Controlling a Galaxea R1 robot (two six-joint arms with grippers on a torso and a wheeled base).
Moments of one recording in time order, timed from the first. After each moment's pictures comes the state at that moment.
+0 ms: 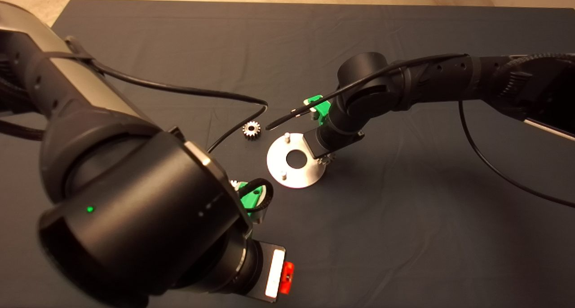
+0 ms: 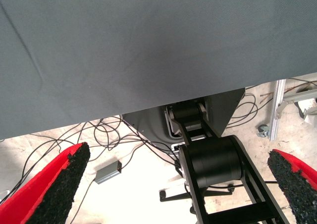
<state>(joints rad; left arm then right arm) -0.56 2.75 -0.42 0.12 1.53 -2.13 0.35 2.81 -1.18 -0.43 -1.53 1.24</state>
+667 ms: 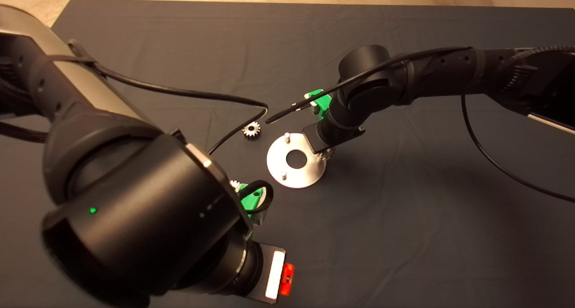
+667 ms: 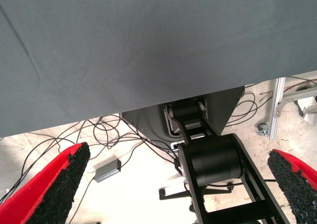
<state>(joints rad) -0.55 2.75 -0.42 0.12 1.53 -2.13 0.37 2.81 -1.18 -0.43 -1.53 1.26</state>
